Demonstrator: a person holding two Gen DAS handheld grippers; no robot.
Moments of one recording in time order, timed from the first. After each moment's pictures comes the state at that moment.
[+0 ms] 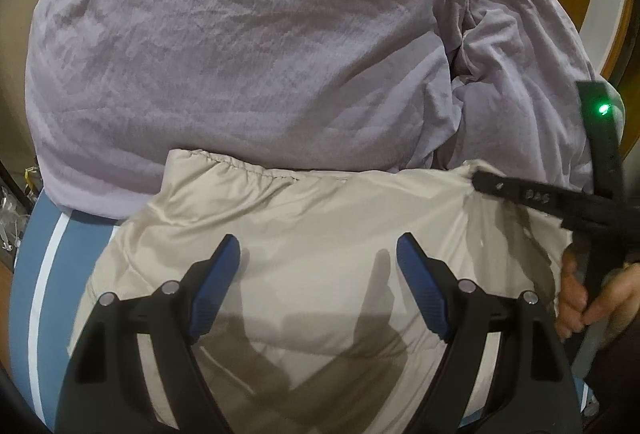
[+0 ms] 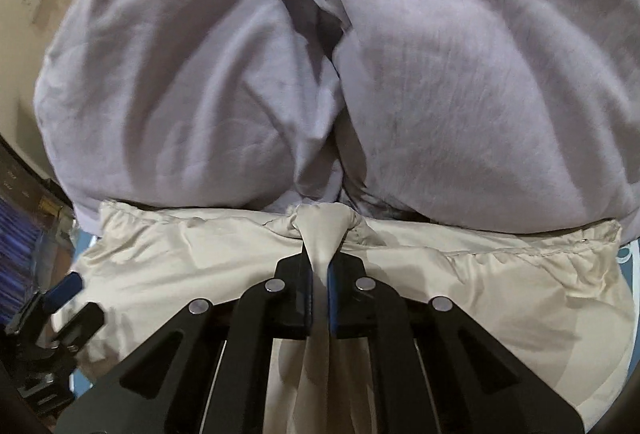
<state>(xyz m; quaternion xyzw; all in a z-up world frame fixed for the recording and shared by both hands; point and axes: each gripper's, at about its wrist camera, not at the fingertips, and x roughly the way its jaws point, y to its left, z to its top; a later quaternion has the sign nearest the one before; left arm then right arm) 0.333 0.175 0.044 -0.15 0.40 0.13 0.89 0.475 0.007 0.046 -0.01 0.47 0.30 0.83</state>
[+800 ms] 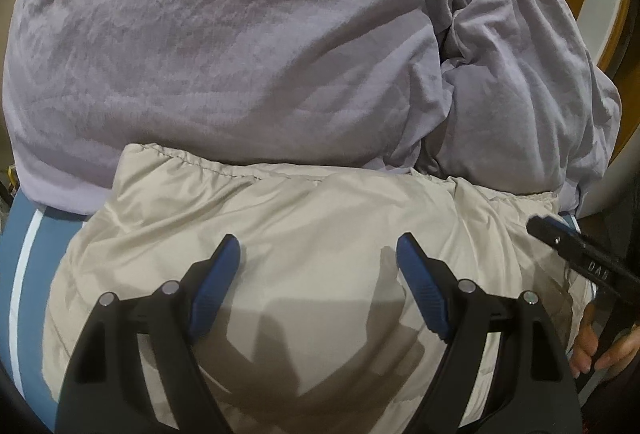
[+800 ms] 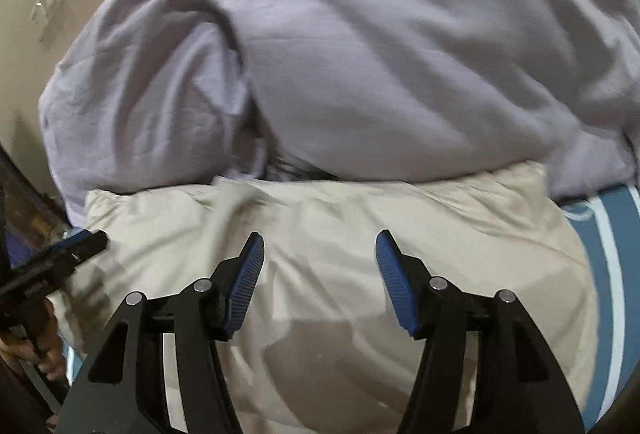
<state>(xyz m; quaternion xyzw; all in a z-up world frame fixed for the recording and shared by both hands) 0.354 0.161 0.024 -0.16 0.41 0.10 0.89 0.429 -0.101 0.051 0.02 0.42 0.27 0.87</state>
